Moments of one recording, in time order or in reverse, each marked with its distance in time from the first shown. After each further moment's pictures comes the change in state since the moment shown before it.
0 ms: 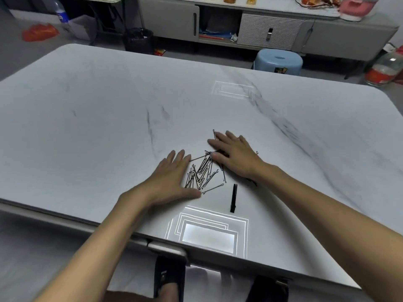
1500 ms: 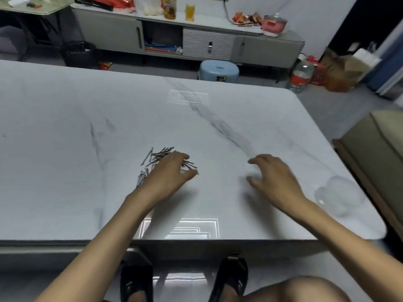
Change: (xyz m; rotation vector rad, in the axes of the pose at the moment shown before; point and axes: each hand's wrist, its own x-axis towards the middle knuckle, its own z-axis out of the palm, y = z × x) left_hand 0.009 0.133 0.000 -0.316 0.230 0.157; right_hand -0.227 0.033 -0.081 -0.150 0.312 0.484
